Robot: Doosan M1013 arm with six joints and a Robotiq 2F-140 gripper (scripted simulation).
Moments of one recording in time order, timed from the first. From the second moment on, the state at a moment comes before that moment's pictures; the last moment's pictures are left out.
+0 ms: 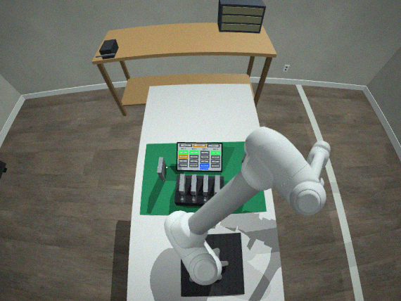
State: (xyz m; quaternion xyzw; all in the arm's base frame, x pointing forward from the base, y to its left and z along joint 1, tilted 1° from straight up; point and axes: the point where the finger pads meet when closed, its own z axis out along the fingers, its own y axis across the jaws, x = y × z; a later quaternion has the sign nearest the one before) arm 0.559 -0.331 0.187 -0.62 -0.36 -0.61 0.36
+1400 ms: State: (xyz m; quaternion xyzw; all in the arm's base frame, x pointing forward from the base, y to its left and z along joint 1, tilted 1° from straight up) arm 0.559 -0.332 0.126 -0.62 -0.36 -0.61 0.36
